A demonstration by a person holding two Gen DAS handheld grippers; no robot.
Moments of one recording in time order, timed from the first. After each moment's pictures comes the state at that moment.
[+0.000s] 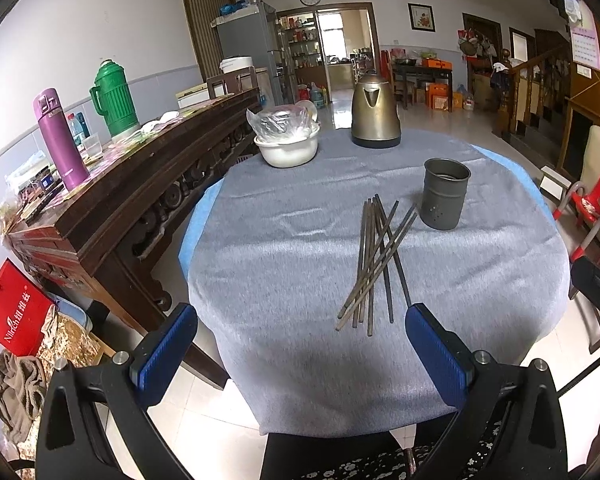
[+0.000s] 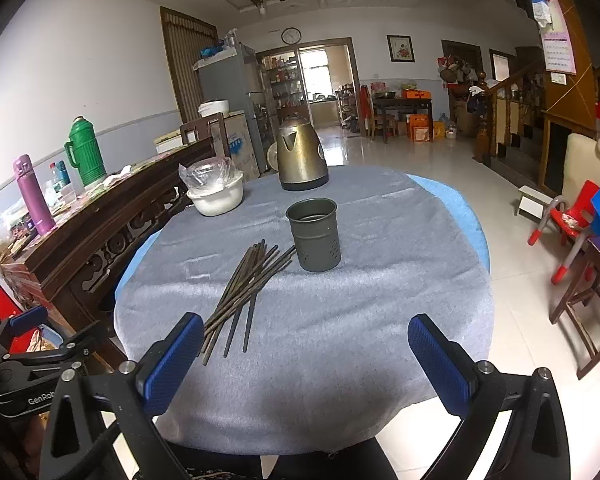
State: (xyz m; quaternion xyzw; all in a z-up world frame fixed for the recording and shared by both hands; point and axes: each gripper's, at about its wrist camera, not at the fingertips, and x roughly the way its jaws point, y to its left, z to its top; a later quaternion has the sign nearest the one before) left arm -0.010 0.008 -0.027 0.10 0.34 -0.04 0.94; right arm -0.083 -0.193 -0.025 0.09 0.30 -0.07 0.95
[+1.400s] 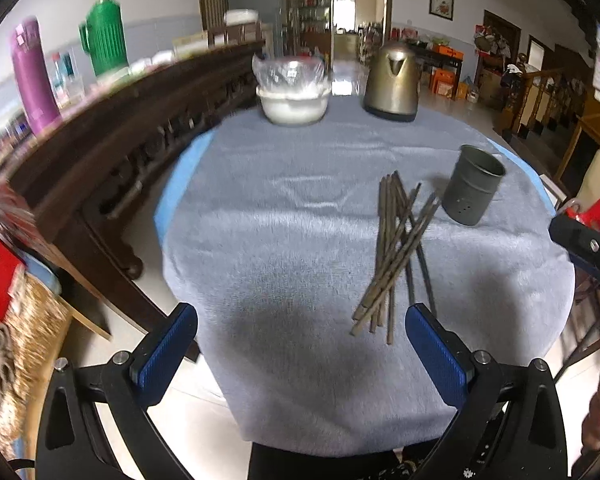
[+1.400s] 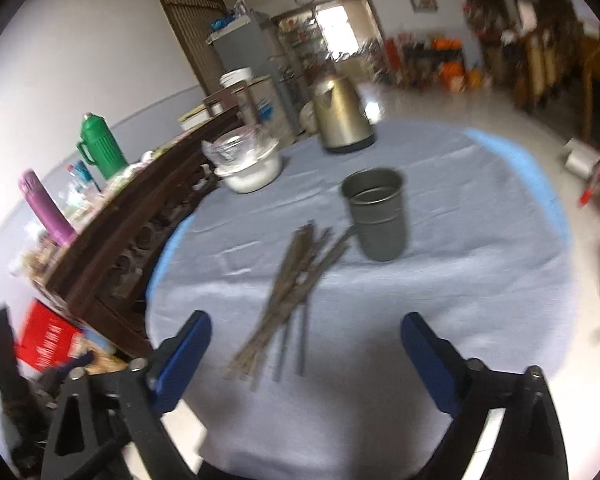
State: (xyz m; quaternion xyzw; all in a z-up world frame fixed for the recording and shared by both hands) left arm 0.070 0.046 -0.069 0.02 0.42 -0.07 0.91; right arm 0.039 -0.194 -0.054 0.19 0.36 0.03 0.91
